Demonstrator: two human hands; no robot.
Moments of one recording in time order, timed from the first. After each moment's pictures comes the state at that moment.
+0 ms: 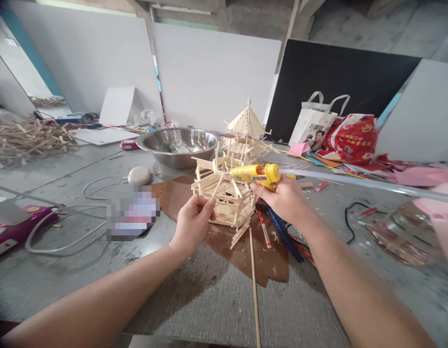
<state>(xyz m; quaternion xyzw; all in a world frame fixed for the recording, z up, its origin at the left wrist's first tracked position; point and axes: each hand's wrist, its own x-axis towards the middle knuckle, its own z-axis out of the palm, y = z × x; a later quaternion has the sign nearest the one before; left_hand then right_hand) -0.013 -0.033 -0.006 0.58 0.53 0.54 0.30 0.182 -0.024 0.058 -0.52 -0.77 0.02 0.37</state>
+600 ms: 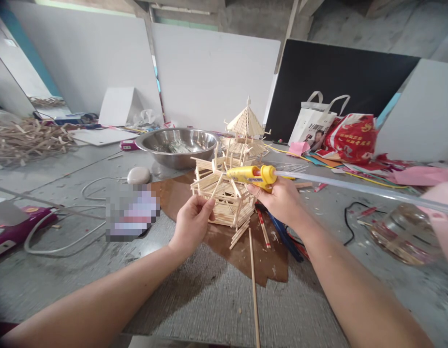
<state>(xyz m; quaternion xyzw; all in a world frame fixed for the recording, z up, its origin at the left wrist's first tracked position) -0.014 -0.031 -0.010 0.59 0.53 0.53 0.29 0.179 -0.023 0.055 -0.51 -0.77 0.02 0.38</state>
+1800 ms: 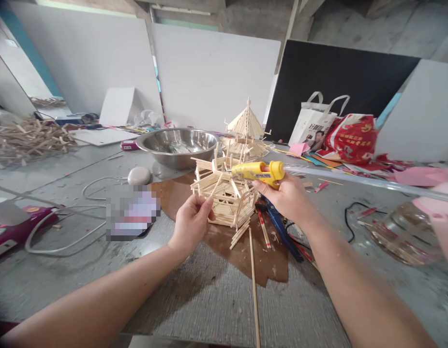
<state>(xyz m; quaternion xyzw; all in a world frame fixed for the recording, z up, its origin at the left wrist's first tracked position) -0.017 -0.032 -0.010 0.58 0.53 0.55 0.30 0.185 -0.023 0.058 -0.51 -0.75 0.04 0.41</state>
